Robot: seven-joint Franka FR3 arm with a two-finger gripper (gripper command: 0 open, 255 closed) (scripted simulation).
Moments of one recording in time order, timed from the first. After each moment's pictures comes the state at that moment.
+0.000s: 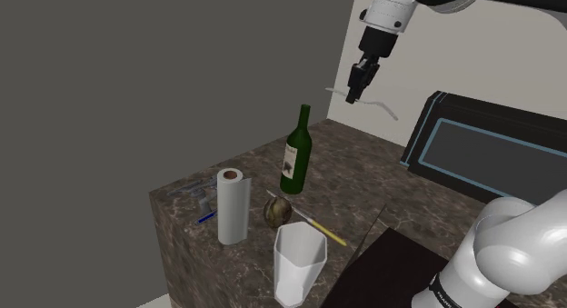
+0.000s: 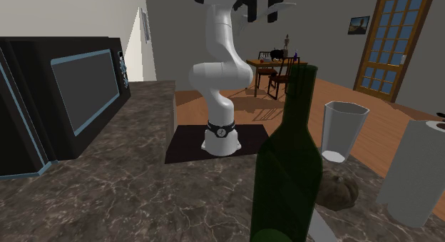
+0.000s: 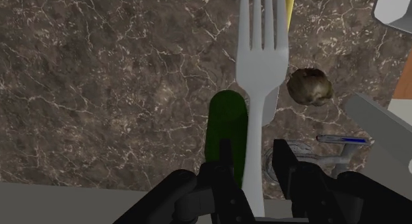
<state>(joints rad) 0.07 -0.52 0.06 -1.98 0.03 1.61 -0.09</state>
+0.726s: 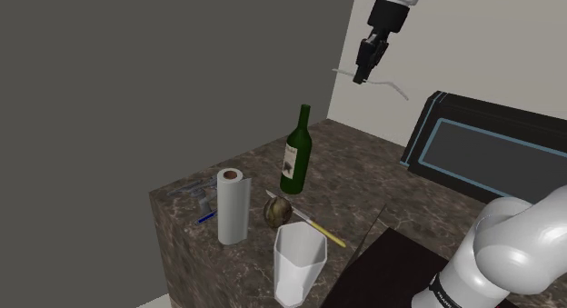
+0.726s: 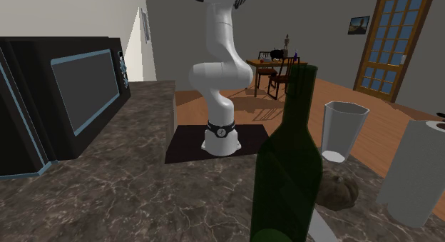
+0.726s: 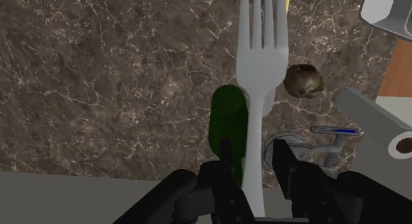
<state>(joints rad) 0.07 -0.47 0.05 -1.80 0.03 1.47 -0.09</state>
